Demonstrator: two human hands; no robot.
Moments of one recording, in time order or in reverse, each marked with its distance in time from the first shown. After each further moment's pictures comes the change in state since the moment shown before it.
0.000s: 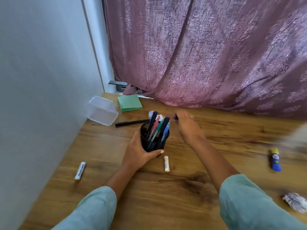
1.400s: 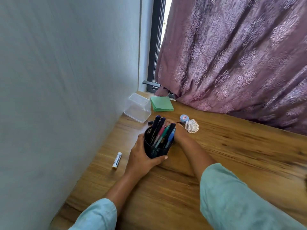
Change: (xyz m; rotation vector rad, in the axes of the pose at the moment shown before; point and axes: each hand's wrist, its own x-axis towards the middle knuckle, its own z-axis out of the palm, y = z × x) left_hand -0.042 -0.038 -0.073 -0.091 0.151 -0.046; right_hand 0.041 -0.105 0.085 0.258 -0.446 0.105
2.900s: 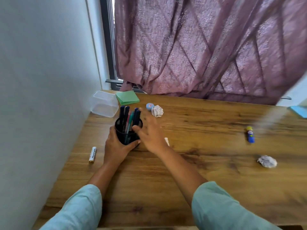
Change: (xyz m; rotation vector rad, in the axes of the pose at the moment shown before) left_hand -0.011 0.005 0.002 0.044 0.011 0.065; right_hand -0.131 -0.033 0.018 0.410 0.533 -0.241
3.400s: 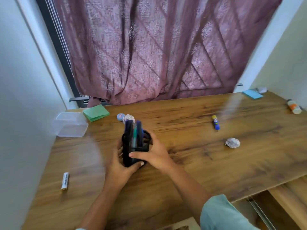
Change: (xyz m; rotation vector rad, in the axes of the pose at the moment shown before) left_hand -0.043 0.043 0.040 -0.300 -0.293 0.068; right_hand -0.063 0.023 -0.067 0.285 0.120 0.329
